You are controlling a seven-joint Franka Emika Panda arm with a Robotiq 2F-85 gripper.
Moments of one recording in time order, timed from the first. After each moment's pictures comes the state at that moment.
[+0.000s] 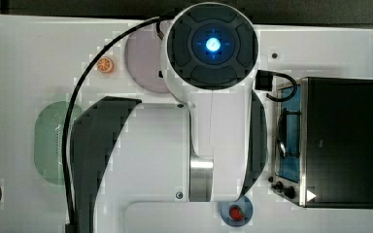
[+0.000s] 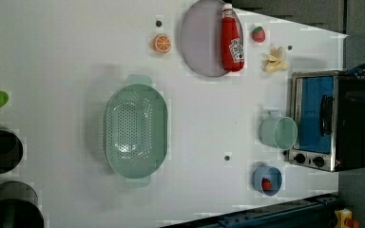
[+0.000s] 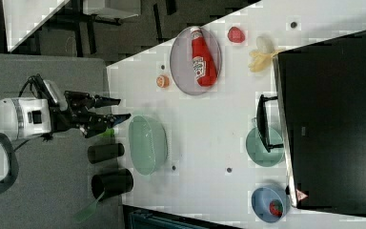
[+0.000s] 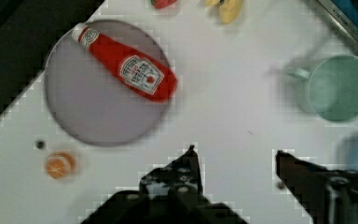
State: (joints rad) arm 0.00 -0.03 0.00 -1.79 -0.01 0.20 0.06
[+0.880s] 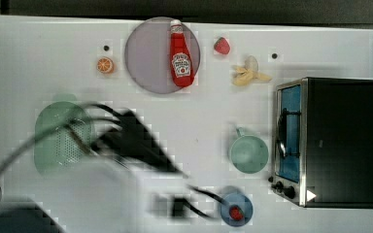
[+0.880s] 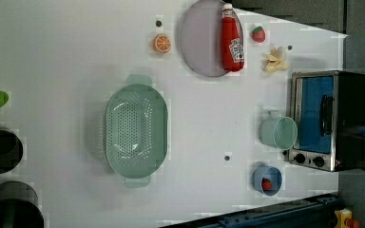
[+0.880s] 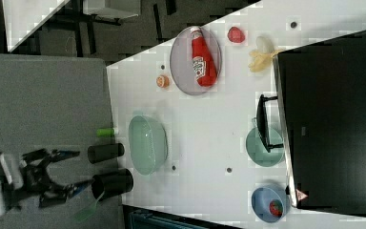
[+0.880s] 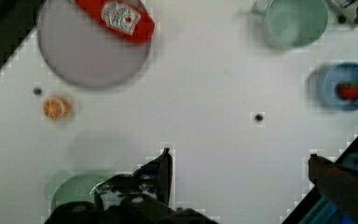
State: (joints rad) arm -0.02 -0.37 0.23 -1.99 0.04 0.10 0.30
